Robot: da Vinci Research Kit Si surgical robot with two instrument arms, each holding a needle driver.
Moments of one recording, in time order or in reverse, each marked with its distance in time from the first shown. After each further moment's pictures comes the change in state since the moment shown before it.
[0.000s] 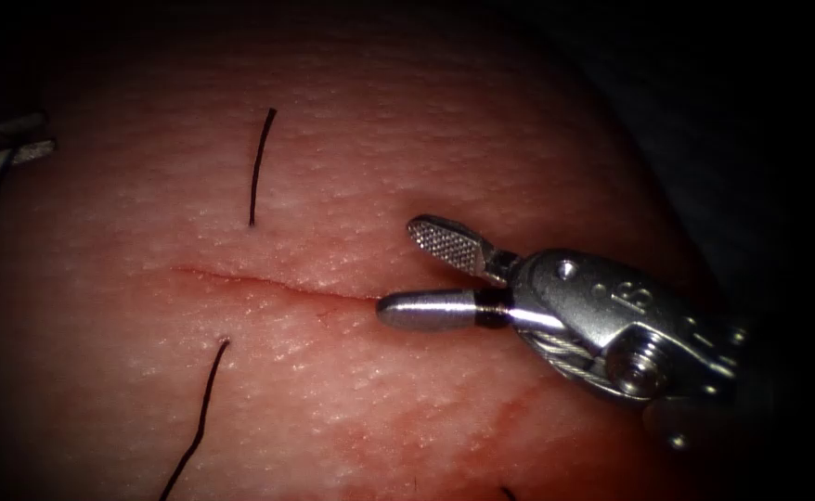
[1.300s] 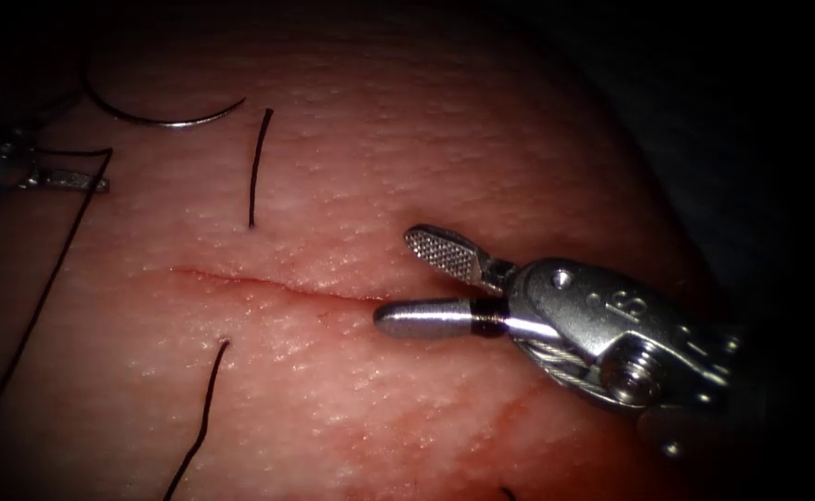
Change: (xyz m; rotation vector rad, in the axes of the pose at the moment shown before) right arm -0.001 0.000 0.000 -0.002 -0.002 -0.006; left arm -0.004 0.001 0.003 -0.103 -0.088 -0.216
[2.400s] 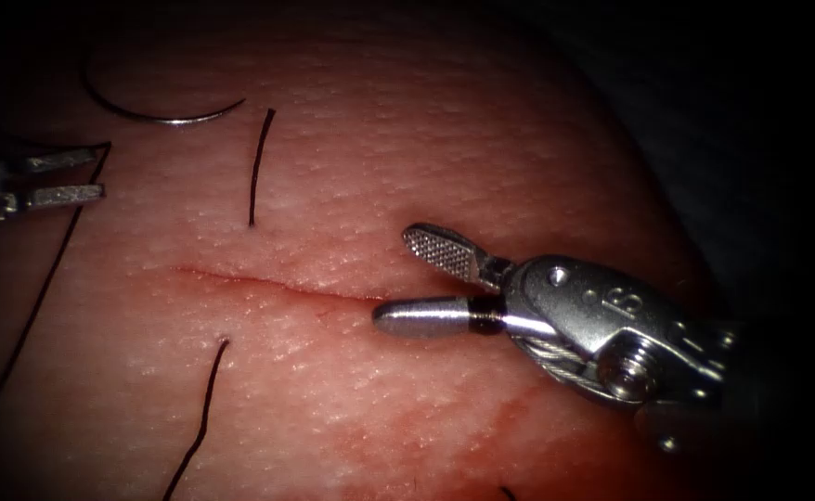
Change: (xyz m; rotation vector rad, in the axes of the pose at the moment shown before) right arm 0.000 0.000 0.000 -0.003 0.002 -0.017; left arm 0.010 0.007 -0.005 -0.198 0.136 0.014
